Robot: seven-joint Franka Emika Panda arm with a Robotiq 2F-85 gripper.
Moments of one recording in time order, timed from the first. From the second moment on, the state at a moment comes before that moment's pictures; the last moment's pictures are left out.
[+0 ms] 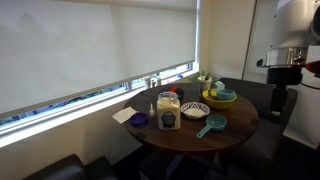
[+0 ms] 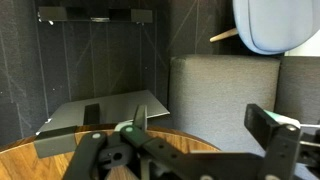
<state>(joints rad) 0.13 -0.68 0.02 -2.56 0.27 1.78 0.09</state>
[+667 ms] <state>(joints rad) 0.10 -0.69 0.04 -2.56 0.23 1.81 0.10</state>
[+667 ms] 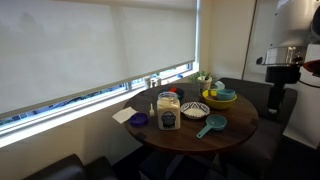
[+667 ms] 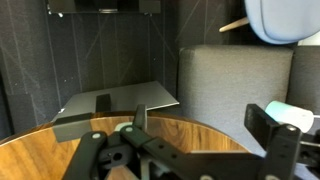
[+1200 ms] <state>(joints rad) -0.07 -0.68 0.05 -2.41 0.05 1.99 0.19</state>
